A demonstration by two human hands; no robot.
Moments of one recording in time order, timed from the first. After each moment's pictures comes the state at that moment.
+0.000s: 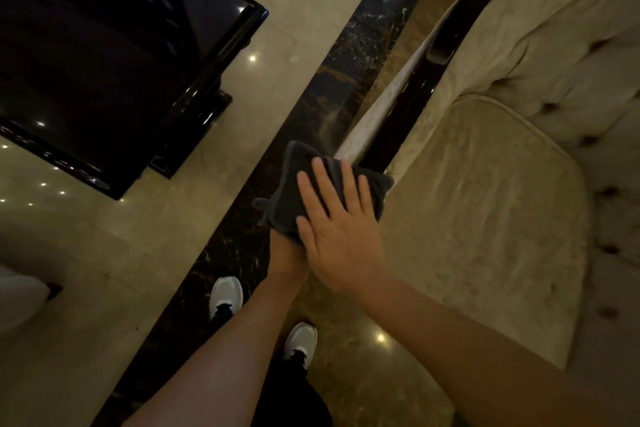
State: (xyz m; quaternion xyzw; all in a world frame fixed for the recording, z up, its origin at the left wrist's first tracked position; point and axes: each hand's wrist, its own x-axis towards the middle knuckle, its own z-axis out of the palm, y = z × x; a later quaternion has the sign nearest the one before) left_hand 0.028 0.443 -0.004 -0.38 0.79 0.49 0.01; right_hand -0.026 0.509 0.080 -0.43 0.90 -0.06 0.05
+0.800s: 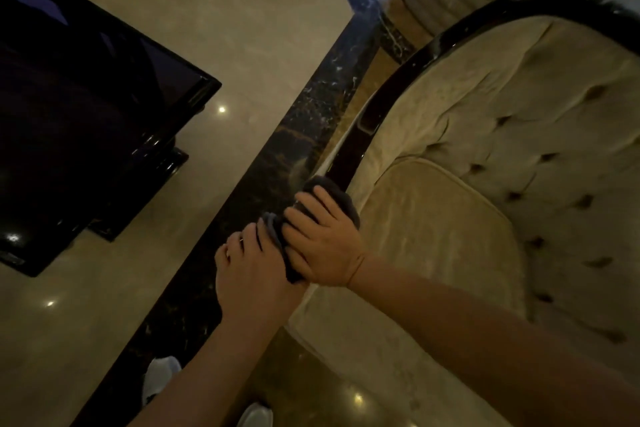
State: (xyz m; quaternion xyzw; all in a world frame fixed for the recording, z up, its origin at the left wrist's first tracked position) left_hand -0.041 0.437 0.086 -0.29 0.94 0.18 0.04; right_hand -0.171 0.534 0.080 -0.66 0.75 -0.02 -0.07
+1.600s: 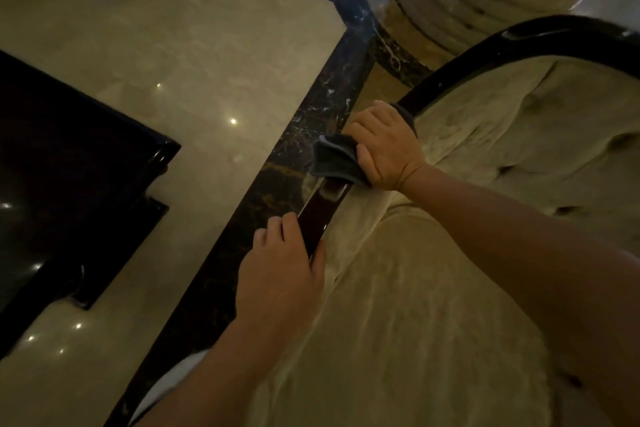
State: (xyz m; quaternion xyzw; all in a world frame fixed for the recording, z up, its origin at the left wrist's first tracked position) left_hand -0.263 0.448 0.125 -0.25 0.94 0.24 -0.03; right_hand -0.521 0.532 0.142 -0.54 0.83 0.03 -0.08
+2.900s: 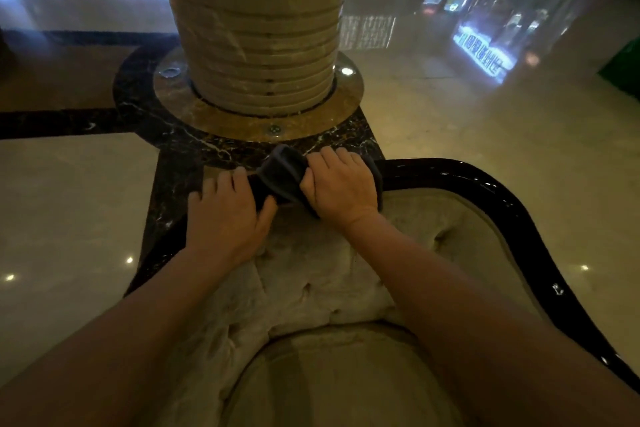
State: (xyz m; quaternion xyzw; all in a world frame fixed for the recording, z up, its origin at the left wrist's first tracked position) left_hand -0.736 0.626 0.269 0.06 0.99 0.08 -0.07; right_hand -0.767 0.818 0.267 -0.15 0.96 -0.08 -0.22
